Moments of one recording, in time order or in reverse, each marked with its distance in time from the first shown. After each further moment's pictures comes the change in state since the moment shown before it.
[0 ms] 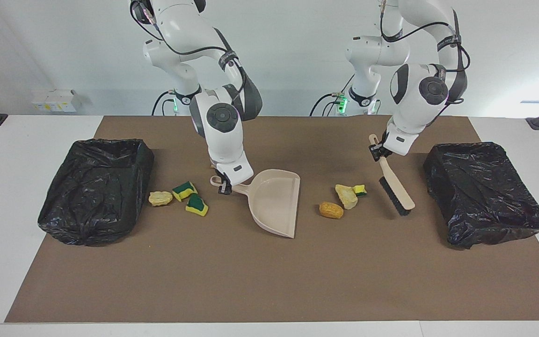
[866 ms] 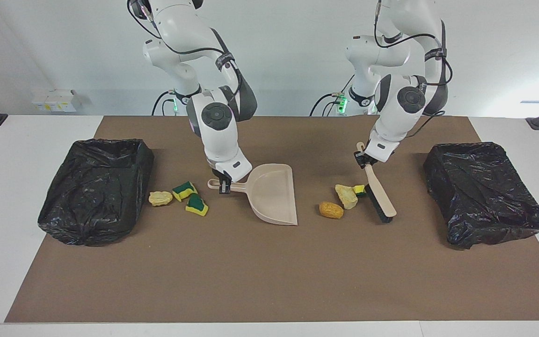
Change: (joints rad) left arm -0.091 0.053 -0.010 -0.026 -0.035 0.125 -0.003; right arm 0.011 -0.041 0.006 -0.106 0.000 0.085 -0.103
